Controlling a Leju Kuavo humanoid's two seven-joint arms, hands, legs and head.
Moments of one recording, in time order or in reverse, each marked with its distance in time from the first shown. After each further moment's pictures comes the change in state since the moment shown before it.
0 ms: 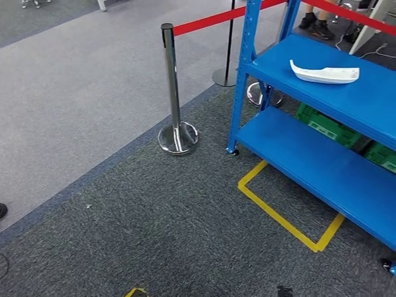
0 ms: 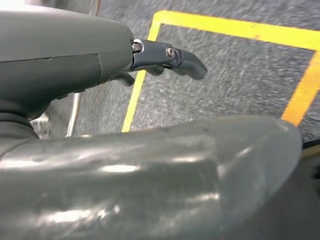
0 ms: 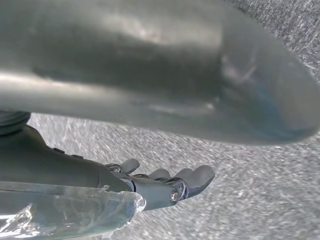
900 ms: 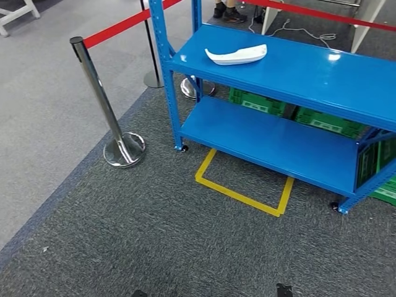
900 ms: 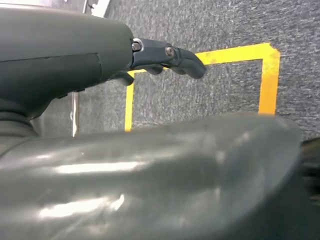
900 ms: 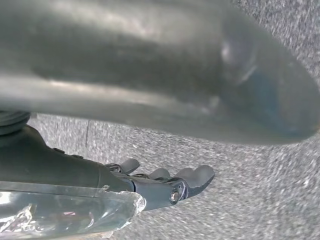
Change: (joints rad) left arm 0.000 -0.001 -0.004 0.000 -0.018 -0.002 -0.001; right arm -0.006 0.000 -0.011 0.000 0.007 0.006 -0.009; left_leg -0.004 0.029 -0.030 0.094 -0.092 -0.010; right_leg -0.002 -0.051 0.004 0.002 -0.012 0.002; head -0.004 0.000
